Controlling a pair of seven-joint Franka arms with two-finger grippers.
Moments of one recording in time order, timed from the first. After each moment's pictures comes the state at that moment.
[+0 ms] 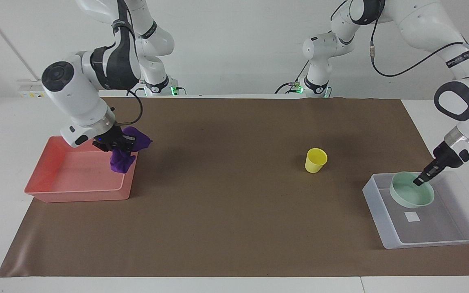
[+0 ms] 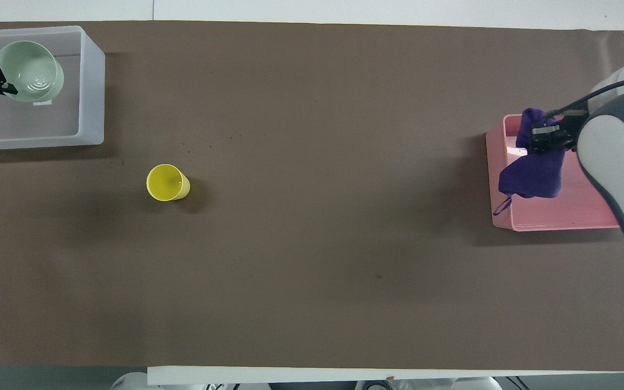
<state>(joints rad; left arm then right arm) 0.18 0.48 -0.03 -1.48 -0.17 2.09 -0.28 -0.15 0.11 0.03 -1.80 0.05 1.80 -0.10</state>
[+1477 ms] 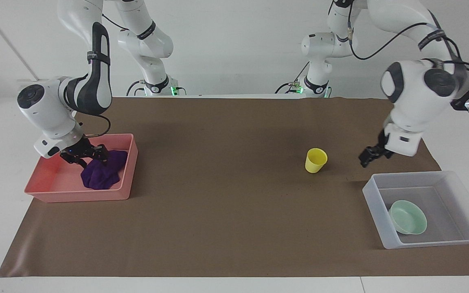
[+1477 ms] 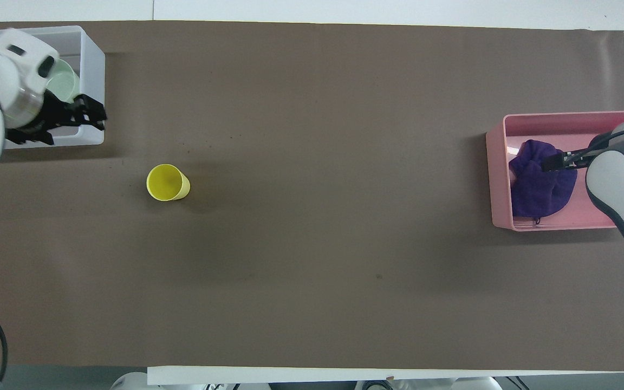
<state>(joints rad) -0.21 0.08 -0.04 -1.94 0.10 1.99 -0.47 -0.28 0.12 0.05 -2.04 0.04 2.15 -0.34</state>
